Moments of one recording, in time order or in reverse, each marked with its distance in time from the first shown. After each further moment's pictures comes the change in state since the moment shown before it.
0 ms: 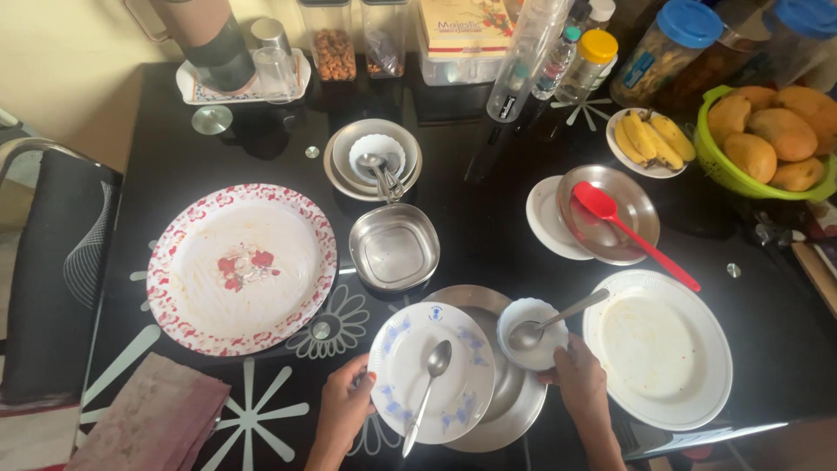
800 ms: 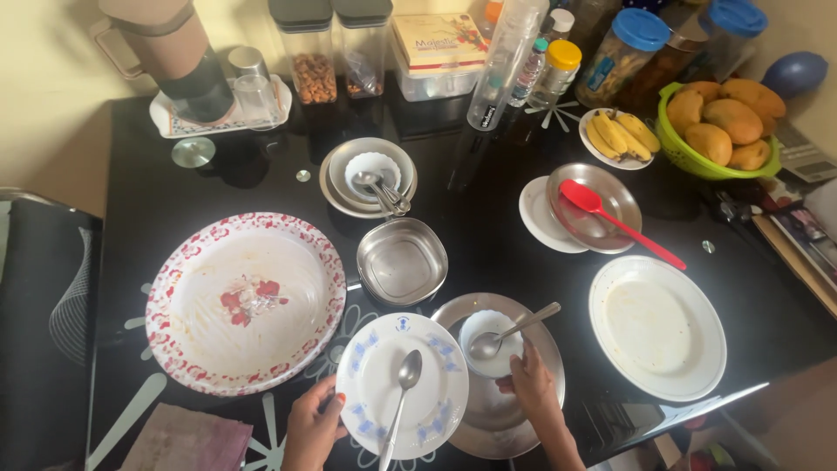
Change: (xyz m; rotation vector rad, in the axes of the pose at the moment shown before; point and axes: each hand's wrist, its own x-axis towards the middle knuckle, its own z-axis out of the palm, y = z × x) left_hand 0.058 -0.045 -0.104 0.019 -0.022 0.047; right_hand -0.030 0.013 0.108 0.091 -0.009 0.053
